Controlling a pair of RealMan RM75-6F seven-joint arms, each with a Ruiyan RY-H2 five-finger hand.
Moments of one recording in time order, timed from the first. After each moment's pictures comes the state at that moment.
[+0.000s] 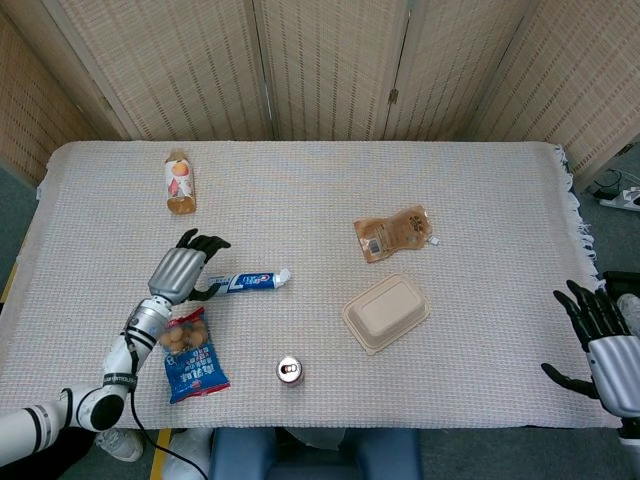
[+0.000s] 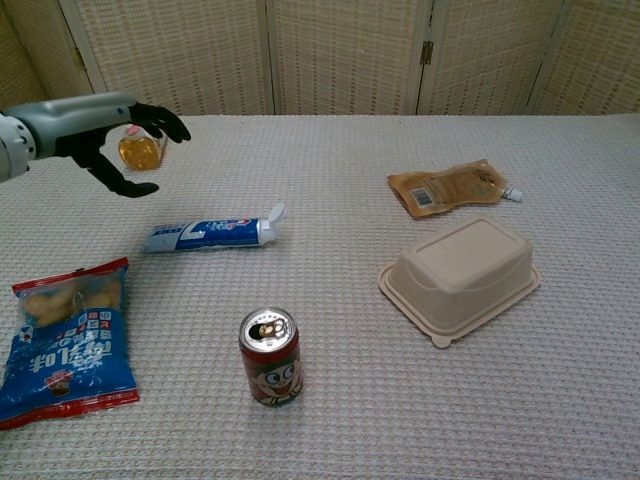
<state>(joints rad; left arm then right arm) -0.71 -1.40 -0.27 -1.50 1.09 0.88 0.24 0.04 -1.01 0.01 -1.63 -1.65 1.58 0.15</state>
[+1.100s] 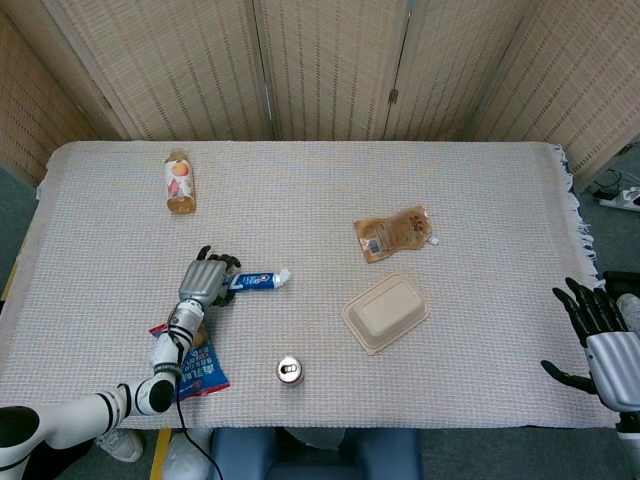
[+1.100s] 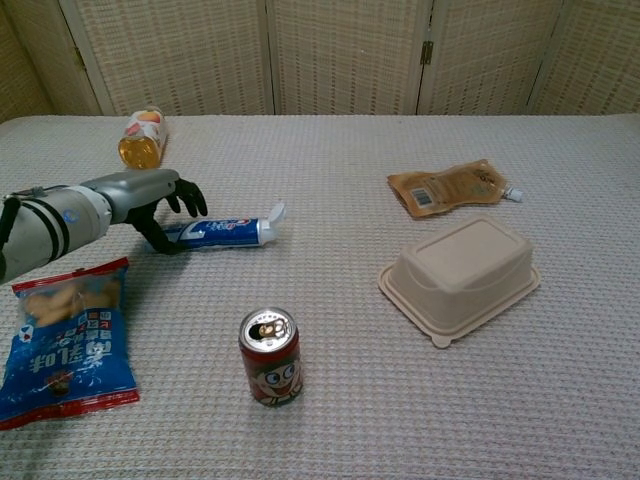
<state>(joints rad) -0.82 -1.70 -0.22 -1.16 0.84 0.85 0.38 0.05 -1.00 0.01 -1.63 -1.63 1.55 0.14</state>
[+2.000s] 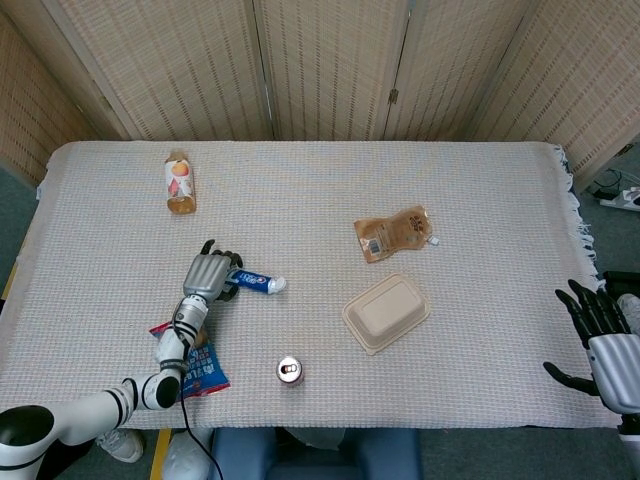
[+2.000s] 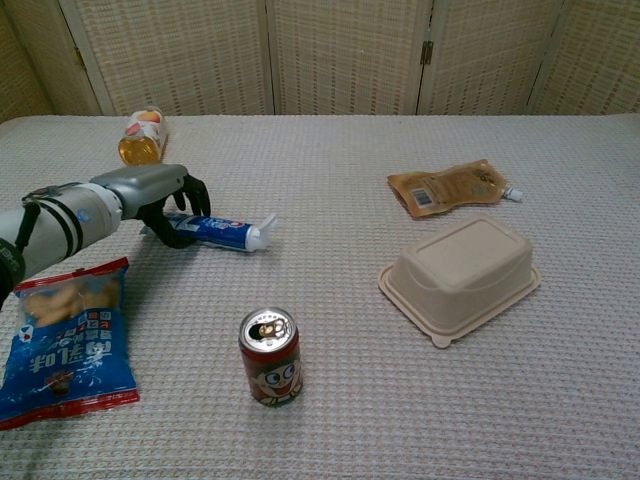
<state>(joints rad) -0.83 -1.75 -0.23 -1.06 0.91 0.85 0.36 0.04 -1.00 0.01 -1.63 -1.62 1.55 0.13</state>
